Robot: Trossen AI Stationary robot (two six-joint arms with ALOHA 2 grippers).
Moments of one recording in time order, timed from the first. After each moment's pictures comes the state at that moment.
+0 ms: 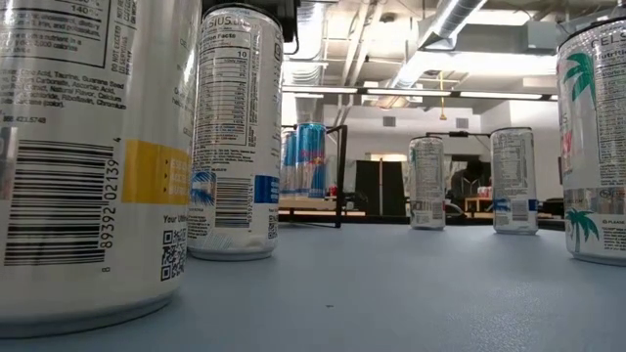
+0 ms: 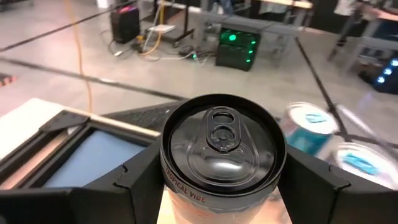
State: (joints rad) left arm 0.12 1.69 1.34 -1.11 -1.27 -1.68; right arm 0.65 1.33 1.36 -0.89 0.79 0.44
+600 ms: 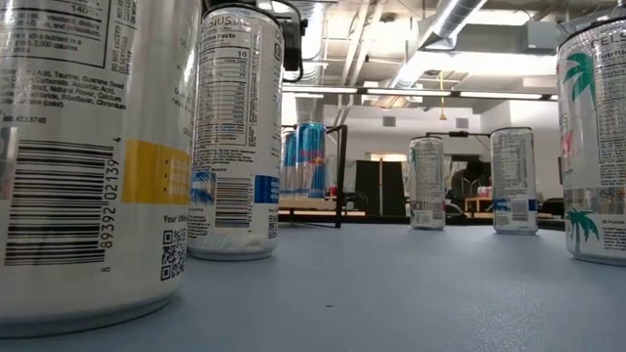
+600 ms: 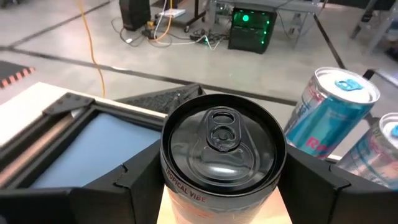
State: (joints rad) left arm 0.18 1.75 1.31 -1.03 -1.20 -1.63; right arm 0.65 1.33 1.36 -0.87 0.79 0.44
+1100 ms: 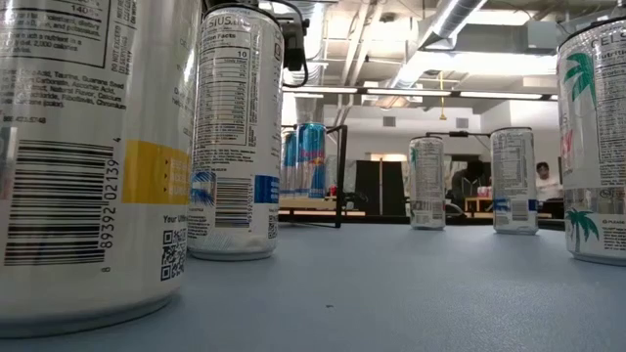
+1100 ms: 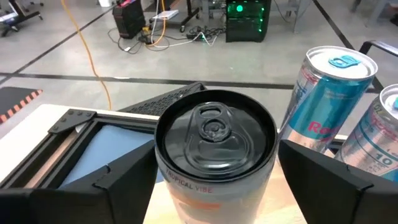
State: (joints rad) left arm 0.18 1.75 1.31 -0.98 -1.19 -1.45; right arm 0.65 1.33 1.36 -0.87 0.78 0.46
